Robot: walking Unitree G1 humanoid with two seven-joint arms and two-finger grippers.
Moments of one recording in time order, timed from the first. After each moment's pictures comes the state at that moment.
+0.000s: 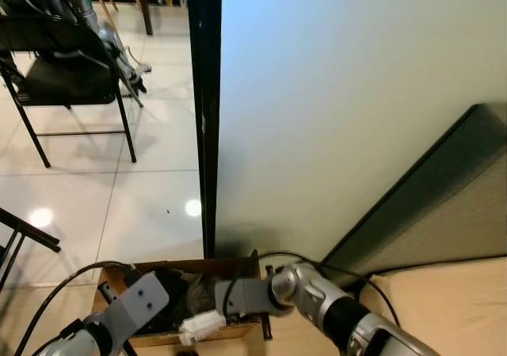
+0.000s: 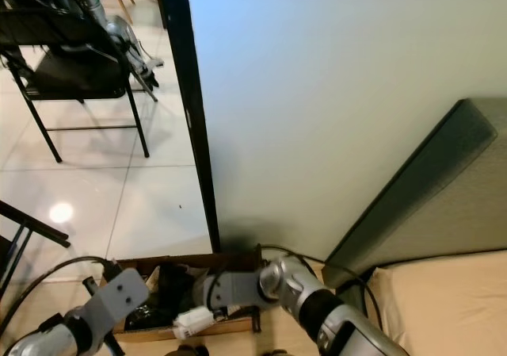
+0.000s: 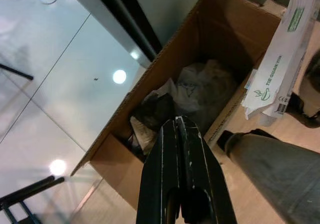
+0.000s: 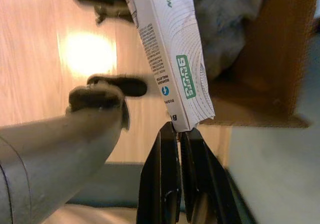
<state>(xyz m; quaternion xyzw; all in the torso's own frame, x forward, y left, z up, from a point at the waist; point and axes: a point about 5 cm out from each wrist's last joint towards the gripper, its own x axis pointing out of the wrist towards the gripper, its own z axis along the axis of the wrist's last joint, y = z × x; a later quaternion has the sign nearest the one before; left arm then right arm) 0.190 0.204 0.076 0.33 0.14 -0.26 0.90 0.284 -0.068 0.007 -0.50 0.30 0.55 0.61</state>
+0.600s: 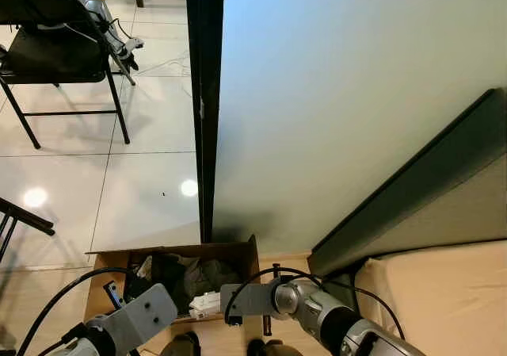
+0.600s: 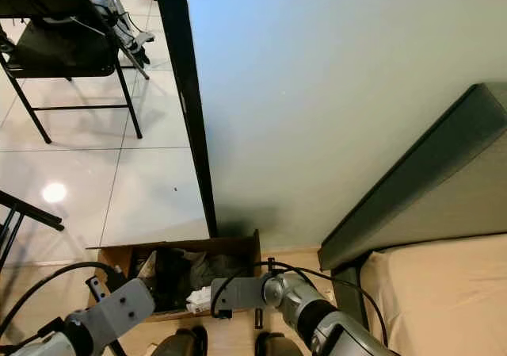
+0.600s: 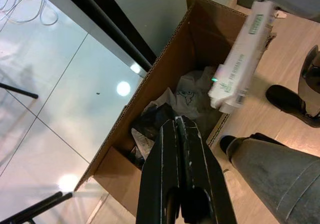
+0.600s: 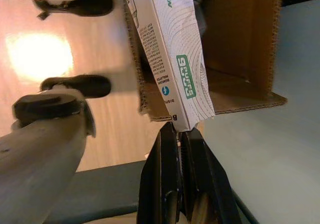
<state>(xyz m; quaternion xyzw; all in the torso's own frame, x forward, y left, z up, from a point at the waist) 0.182 0.195 0.085 0.36 0.09 -0.27 0.89 0.291 -0.066 0.000 -0.53 0.23 0.45 0.68</state>
